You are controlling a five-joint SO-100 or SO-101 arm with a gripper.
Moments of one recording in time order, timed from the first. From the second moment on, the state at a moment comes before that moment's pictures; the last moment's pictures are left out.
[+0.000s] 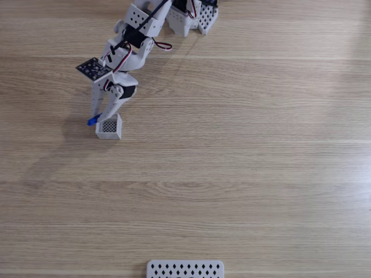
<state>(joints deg) 36.8 98.2 134.5 8.4 -84.1</state>
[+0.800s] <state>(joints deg) 33.0 100.1 134.4 8.9 -84.1</state>
